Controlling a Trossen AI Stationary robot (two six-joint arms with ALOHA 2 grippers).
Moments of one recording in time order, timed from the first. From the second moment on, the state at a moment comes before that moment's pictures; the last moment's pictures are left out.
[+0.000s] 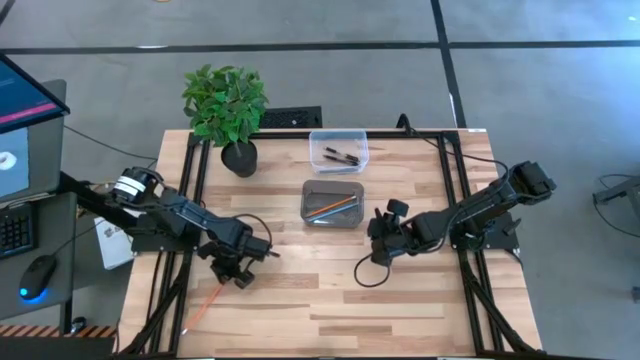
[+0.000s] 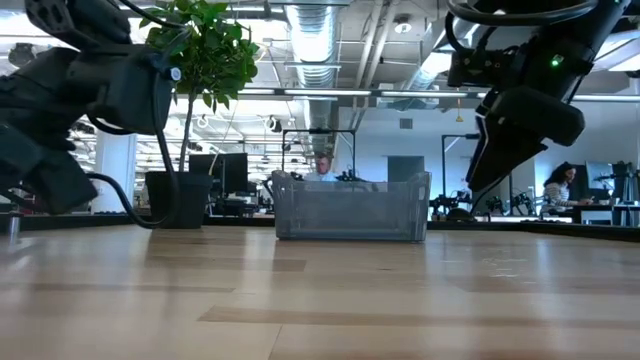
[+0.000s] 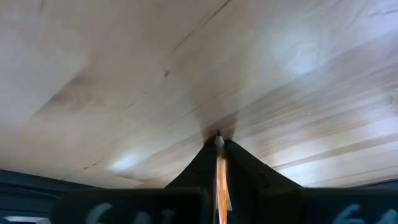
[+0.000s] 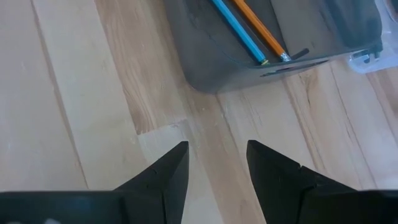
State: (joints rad) left arm -0.26 1.64 0.64 -0.68 0.55 -1.15; right arm 0.35 1.50 0.83 -0.62 0.52 0.49
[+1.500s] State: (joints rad) left arm -0.12 1.75 0.82 -0.25 0.06 -0.69; right arm 0.32 1.50 0.83 -0.57 0.49 0.51
